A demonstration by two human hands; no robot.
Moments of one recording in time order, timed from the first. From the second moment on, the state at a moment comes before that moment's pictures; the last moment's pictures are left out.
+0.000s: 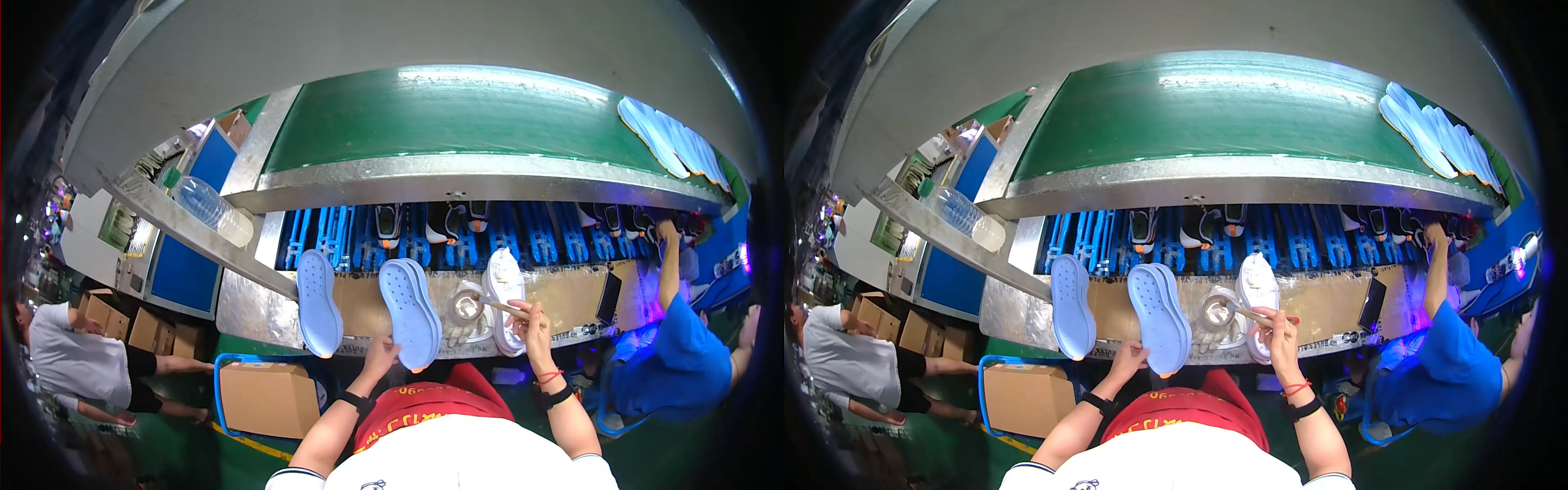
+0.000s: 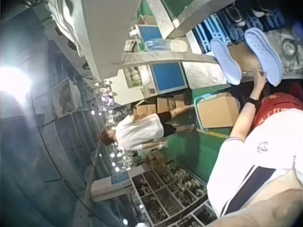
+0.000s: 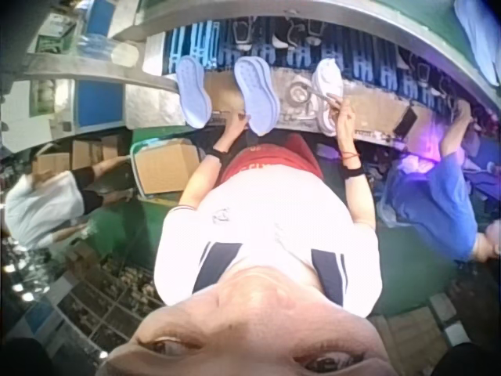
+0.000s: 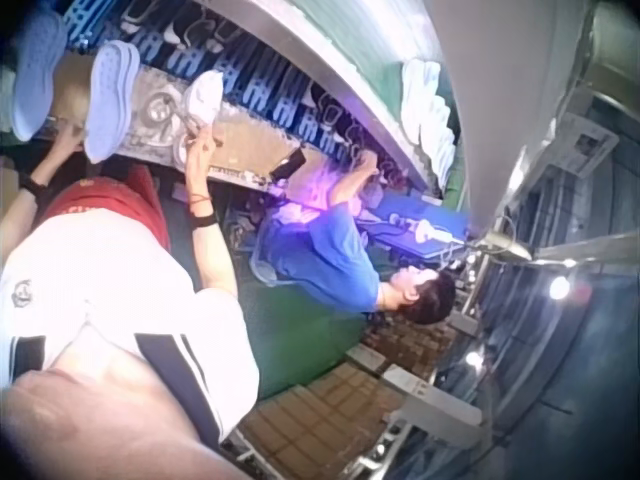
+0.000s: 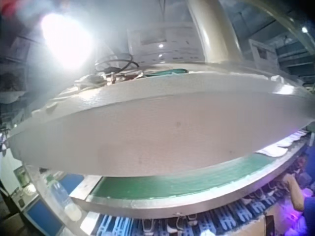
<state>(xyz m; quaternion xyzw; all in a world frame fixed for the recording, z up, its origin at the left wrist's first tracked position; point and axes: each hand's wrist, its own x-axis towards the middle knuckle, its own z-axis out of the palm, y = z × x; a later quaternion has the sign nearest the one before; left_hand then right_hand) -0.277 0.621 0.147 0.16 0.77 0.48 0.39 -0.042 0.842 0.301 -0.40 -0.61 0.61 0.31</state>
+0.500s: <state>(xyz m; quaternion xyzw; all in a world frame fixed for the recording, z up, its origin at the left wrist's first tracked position) -0.282 0.600 0.214 0.09 0.59 0.57 0.57 -0.046 0.864 0.295 -0.38 -0.65 0.62 0.20</state>
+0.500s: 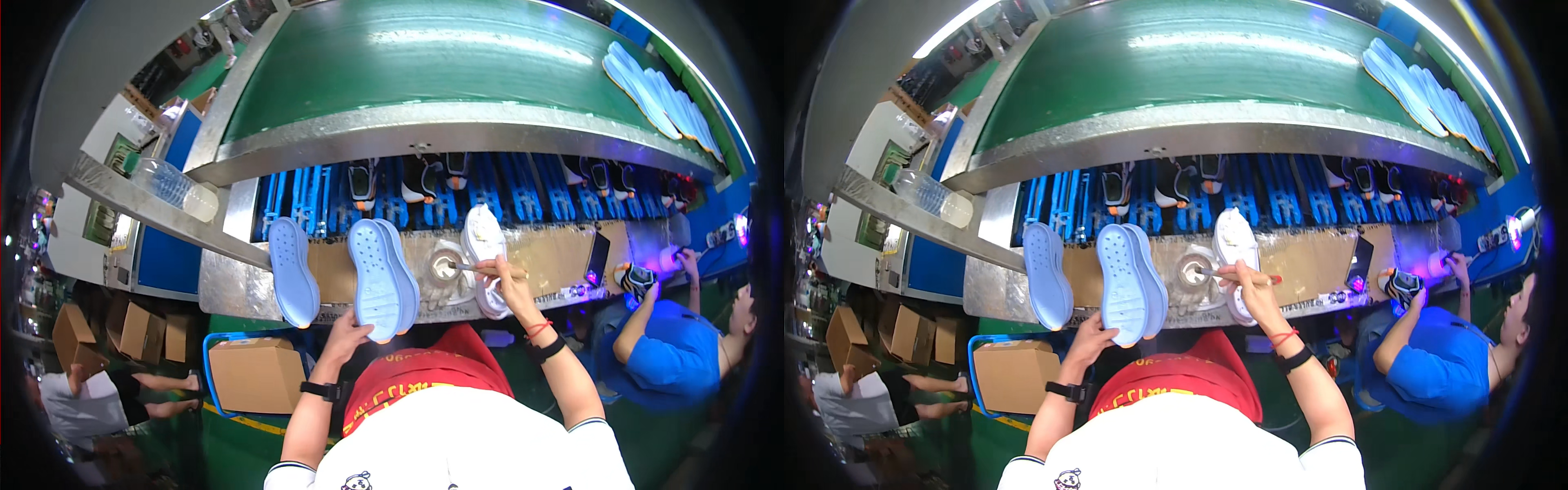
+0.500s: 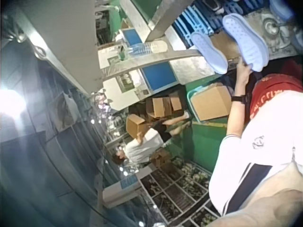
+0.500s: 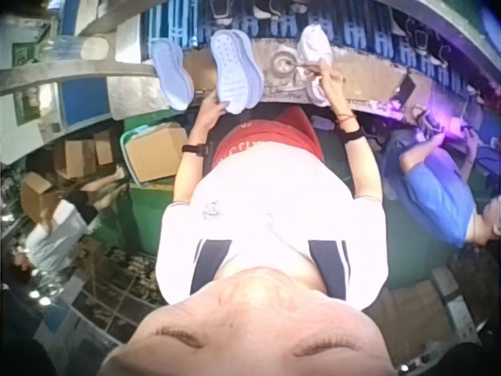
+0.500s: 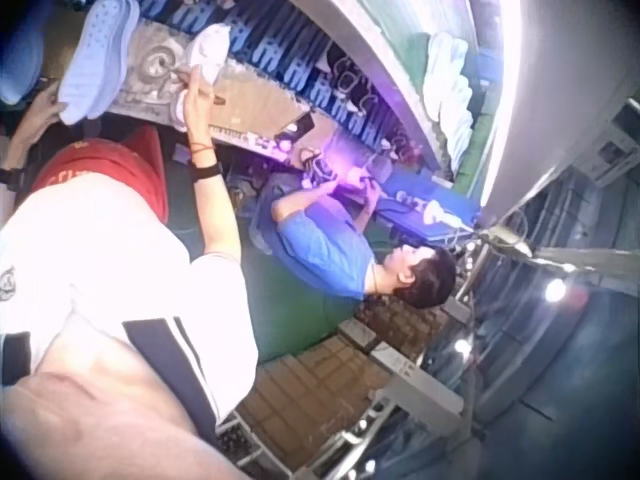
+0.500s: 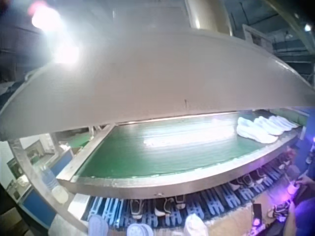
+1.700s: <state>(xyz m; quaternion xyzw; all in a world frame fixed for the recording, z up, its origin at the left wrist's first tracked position) -0.270 0.640 0.329 0.27 0.57 0.68 0.38 -0.060 0.853 0.240 -0.45 -0.65 0.57 0.22</state>
